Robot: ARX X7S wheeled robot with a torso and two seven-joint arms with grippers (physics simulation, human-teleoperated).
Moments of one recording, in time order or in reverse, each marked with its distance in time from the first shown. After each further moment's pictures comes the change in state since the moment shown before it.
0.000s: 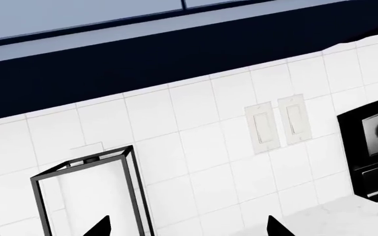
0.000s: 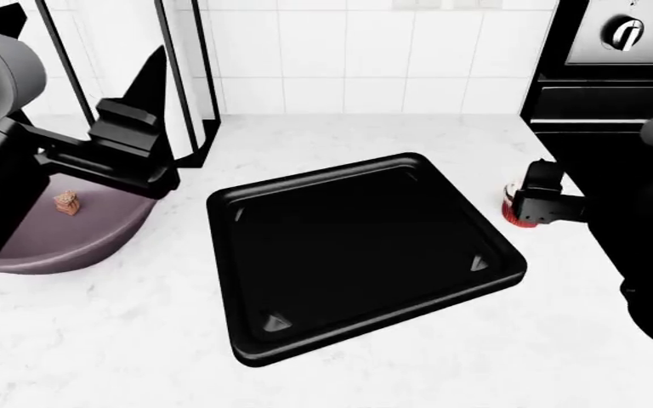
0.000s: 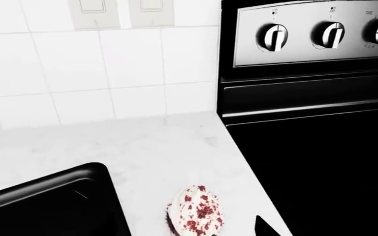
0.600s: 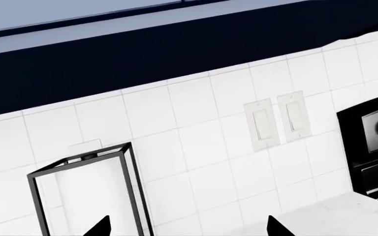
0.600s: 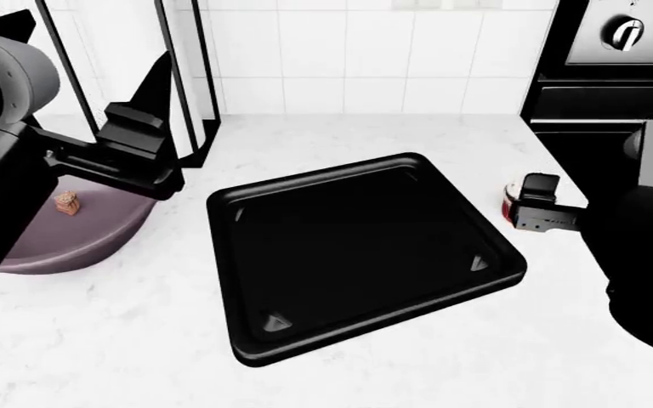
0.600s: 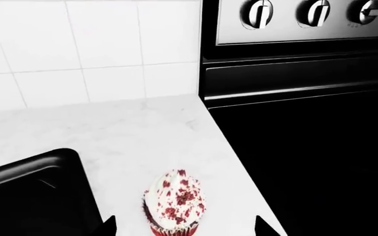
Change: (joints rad) left arm 0.017 0.006 0.011 -0.007 0.032 0.006 0.021; right arm -0.009 -0.023 -0.054 0.071 -0.085 -0.017 0.006
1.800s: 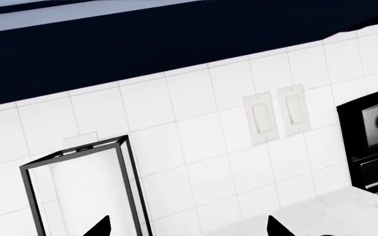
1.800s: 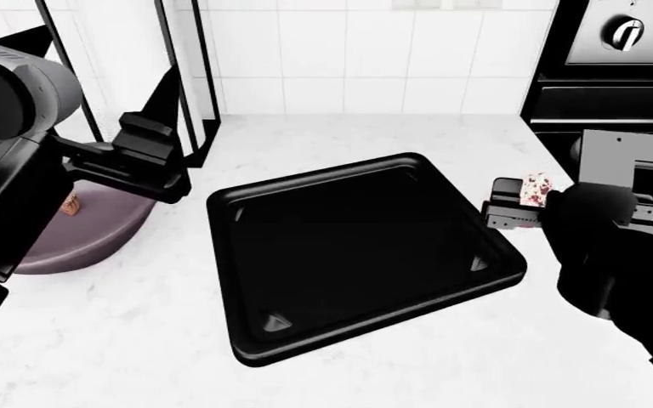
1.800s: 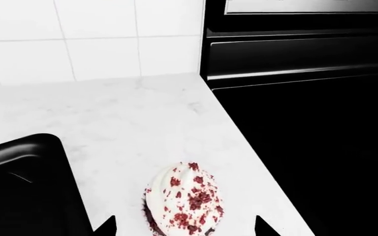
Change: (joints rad) left arm 0.065 0.009 0.013 -0.015 0.097 0.029 0.069; right arm 0.082 -0.111 -0.166 0.237 -0.212 -0.081 -0.103
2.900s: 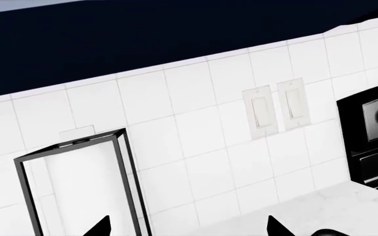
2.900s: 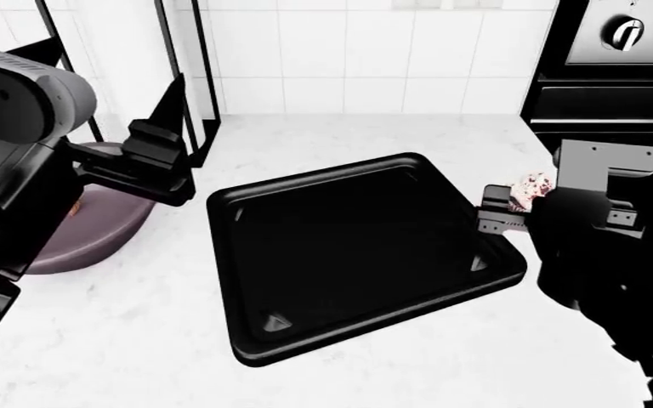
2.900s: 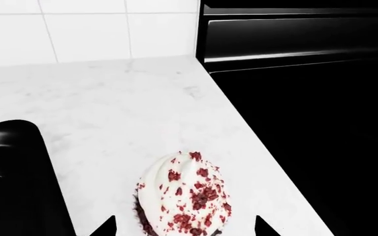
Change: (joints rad) left arm 0.035 0.004 0.017 -0.015 0.052 0.021 0.037; right arm 0.030 -0.057 -0.069 0.161 -0.099 -0.069 -0.056
